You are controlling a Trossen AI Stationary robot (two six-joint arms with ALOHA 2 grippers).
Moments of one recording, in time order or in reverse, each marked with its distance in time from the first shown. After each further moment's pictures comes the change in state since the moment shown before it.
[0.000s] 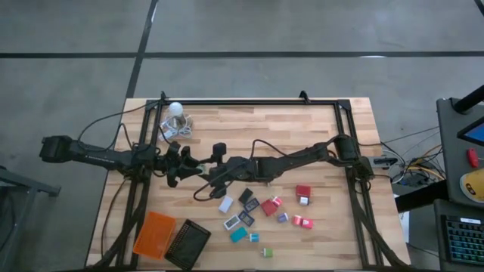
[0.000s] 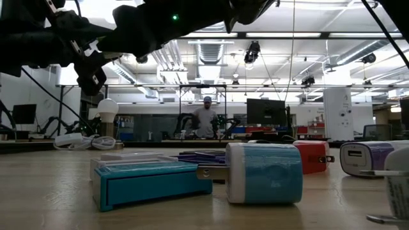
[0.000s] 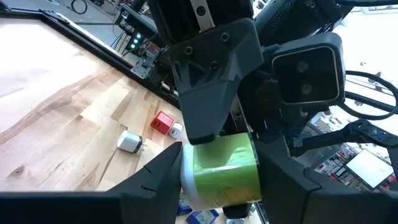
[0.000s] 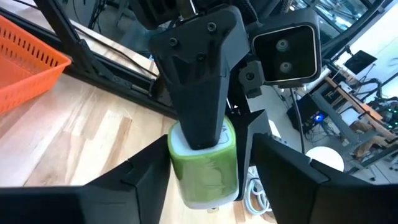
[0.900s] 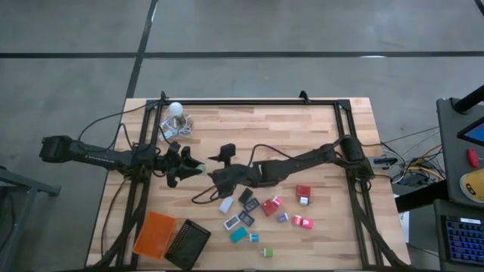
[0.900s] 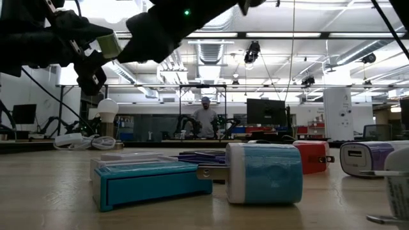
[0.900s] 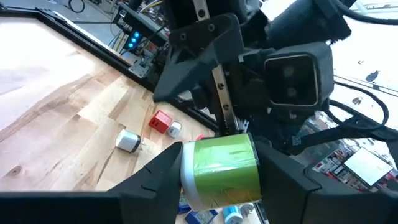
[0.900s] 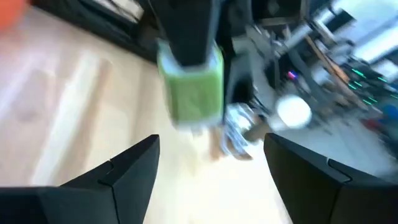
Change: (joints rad) left arm 0.000 -0.001 0.000 0.000 0.010 0.000; right arm 0.056 -0.059 0.001 -0.264 0.256 0.022
